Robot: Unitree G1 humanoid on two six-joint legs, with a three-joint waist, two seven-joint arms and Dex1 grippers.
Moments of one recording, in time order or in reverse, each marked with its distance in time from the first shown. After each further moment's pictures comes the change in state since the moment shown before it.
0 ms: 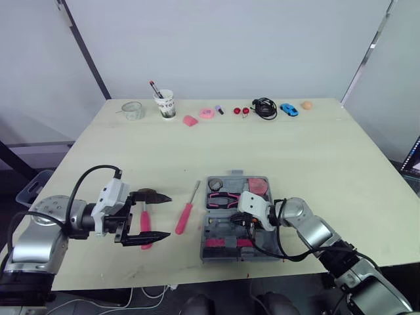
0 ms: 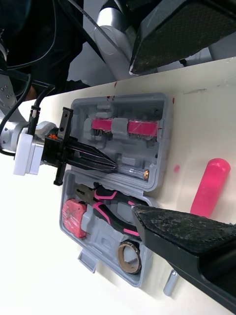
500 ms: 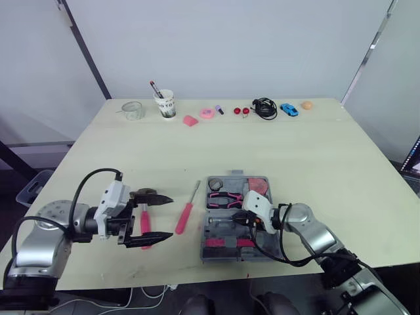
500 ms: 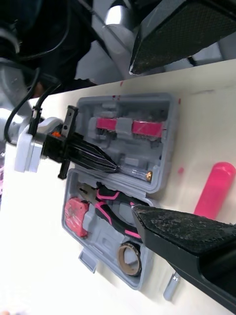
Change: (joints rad) left arm 0.039 -0.042 0.009 -0.017 -0.017 0.026 0.050; right arm 0.095 0.019 -0.101 -0.028 0.055 -0.080 -0.067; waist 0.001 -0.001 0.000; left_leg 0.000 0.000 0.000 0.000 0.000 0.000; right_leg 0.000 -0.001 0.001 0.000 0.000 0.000
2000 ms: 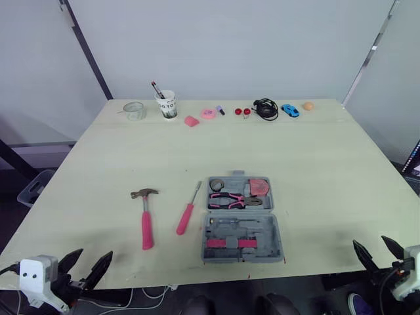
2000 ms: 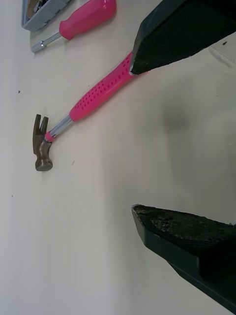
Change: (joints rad) left arm 0.623 -0.421 0.447 -0.123 0.000 0.017 0.703; right arm 0.887 -0.057 -0.853 -0.290 0.440 -0.271 -0.213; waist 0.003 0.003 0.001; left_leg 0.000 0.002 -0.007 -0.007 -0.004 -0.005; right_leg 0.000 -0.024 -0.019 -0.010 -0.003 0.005
